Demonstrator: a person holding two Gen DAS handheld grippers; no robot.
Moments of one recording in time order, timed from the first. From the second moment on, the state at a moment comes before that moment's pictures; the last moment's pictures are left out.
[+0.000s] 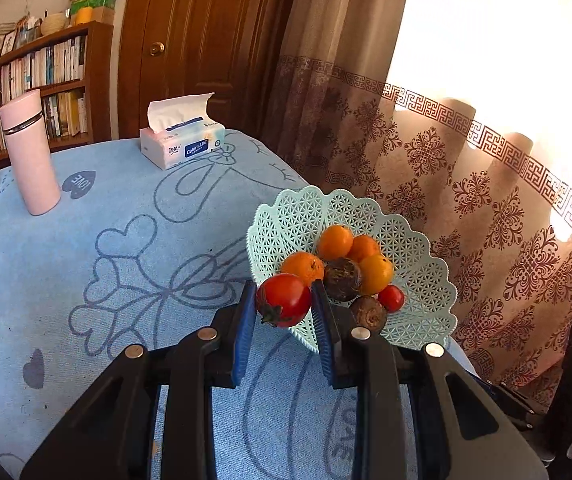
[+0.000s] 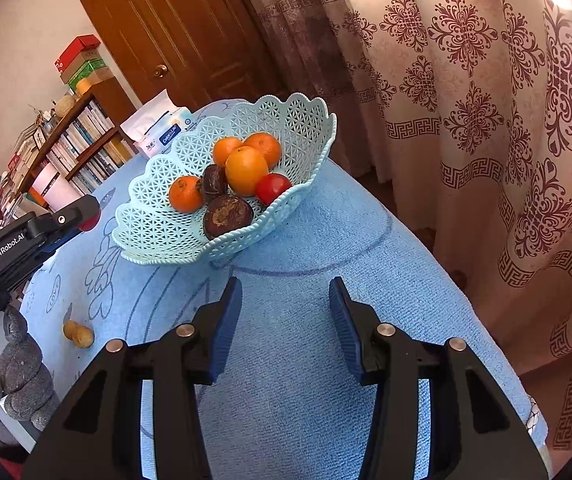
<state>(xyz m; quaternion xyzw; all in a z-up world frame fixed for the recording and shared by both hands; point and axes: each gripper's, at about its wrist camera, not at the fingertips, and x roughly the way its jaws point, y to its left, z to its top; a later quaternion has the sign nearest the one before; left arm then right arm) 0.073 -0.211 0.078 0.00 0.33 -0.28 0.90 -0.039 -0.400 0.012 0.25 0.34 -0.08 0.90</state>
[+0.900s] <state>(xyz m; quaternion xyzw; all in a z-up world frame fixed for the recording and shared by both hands) 0.080 -0.184 0.068 -0.02 0.35 -0.25 0.90 -0.038 -0.400 0.010 0.25 0.34 -0.07 0.90</state>
